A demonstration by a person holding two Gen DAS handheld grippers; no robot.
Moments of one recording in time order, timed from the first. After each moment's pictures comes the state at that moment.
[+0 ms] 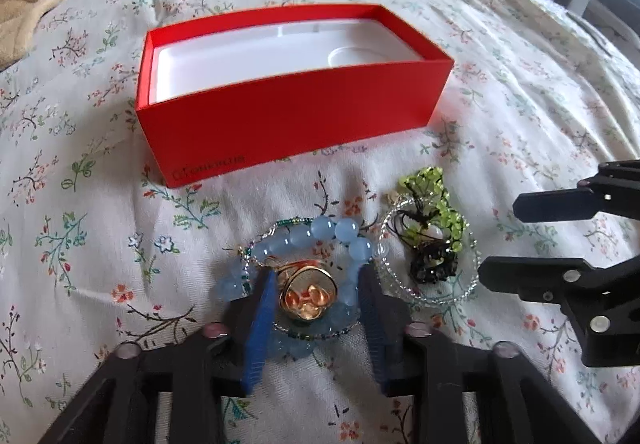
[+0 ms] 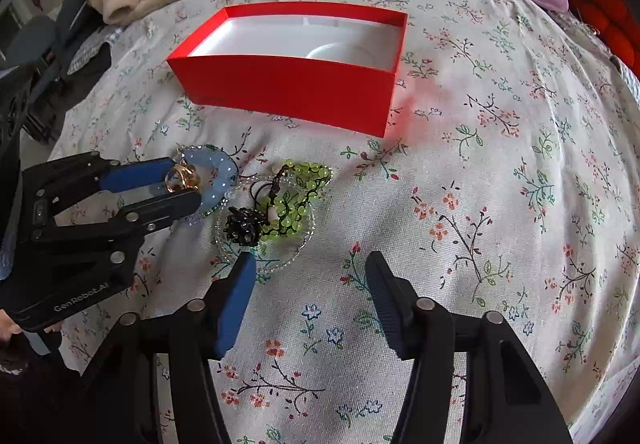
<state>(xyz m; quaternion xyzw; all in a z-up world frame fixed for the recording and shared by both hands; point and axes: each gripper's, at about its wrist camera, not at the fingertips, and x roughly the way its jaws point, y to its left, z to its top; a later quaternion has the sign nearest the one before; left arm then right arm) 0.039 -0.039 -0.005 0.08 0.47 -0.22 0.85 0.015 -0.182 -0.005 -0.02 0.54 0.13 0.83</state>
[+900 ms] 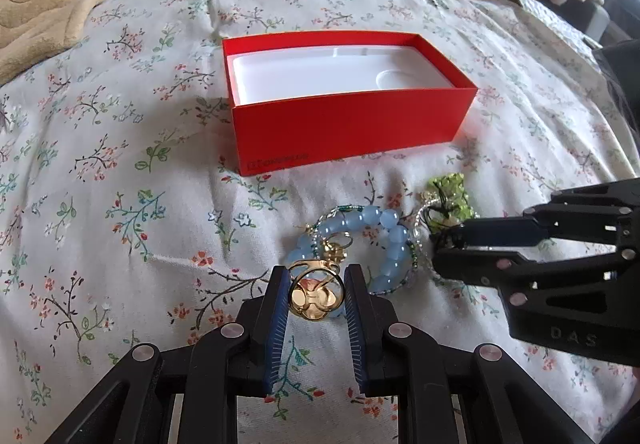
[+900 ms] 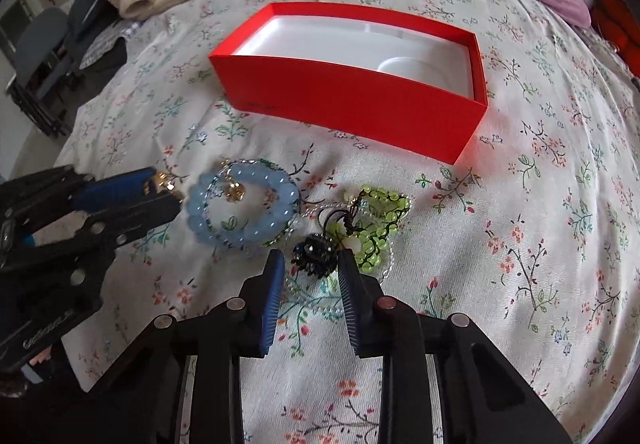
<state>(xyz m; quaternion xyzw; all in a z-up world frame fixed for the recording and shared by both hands) 0.023 -0.002 0.019 0.06 0.46 -0.19 0.87 0.027 -0.135 -0.010 -0.03 0.53 0.15 0.83</state>
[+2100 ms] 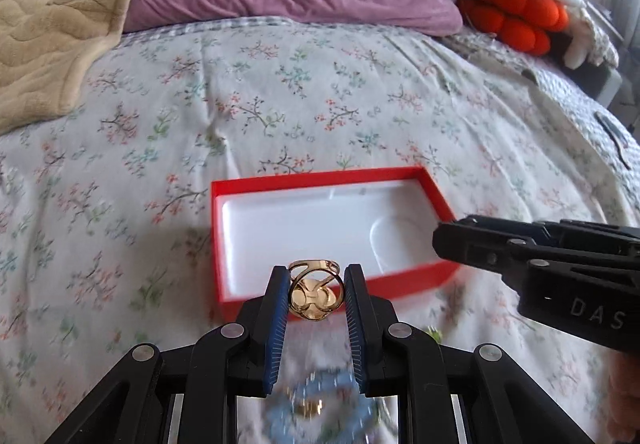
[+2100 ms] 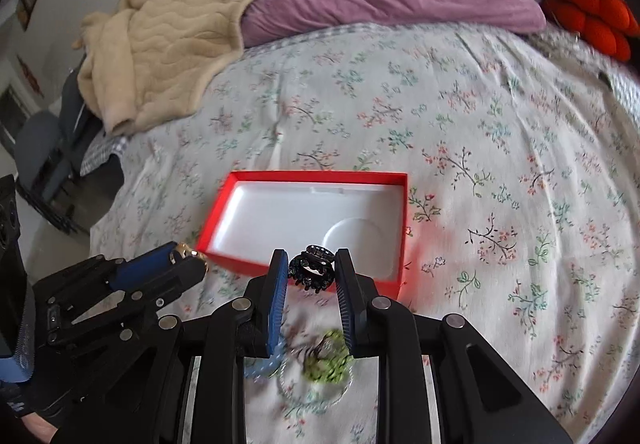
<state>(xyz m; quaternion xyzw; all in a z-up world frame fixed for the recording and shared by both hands) 0.092 -0.032 0.071 0.01 0.42 -0.18 0.89 0.090 -0.184 0.074 0.09 0.45 0.12 0.88</state>
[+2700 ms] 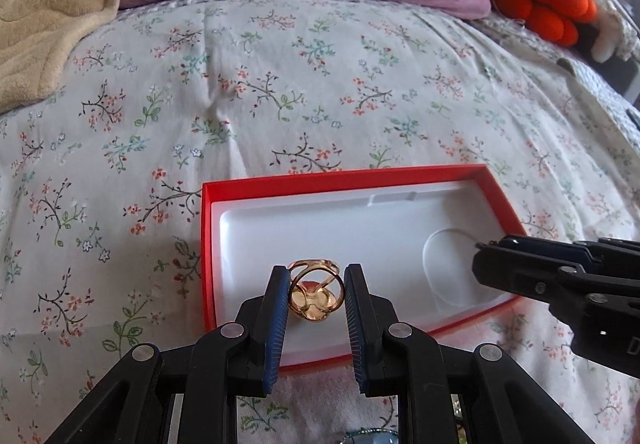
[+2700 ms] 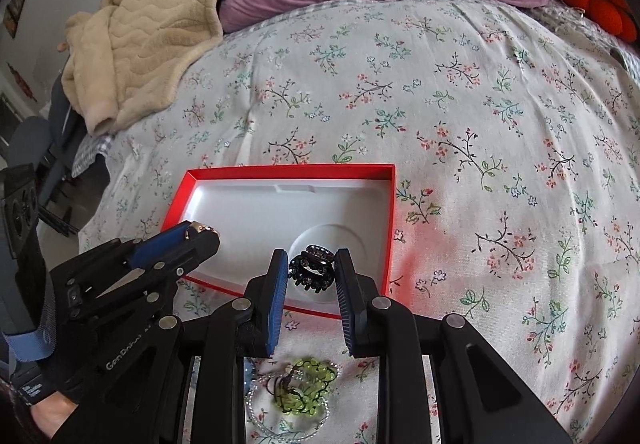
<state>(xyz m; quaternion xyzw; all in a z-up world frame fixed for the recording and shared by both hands) 0.137 -0.040 0.035 0.01 0.44 -0.16 0.89 0.122 -0.195 0.038 0.10 0.48 0.12 0.87</state>
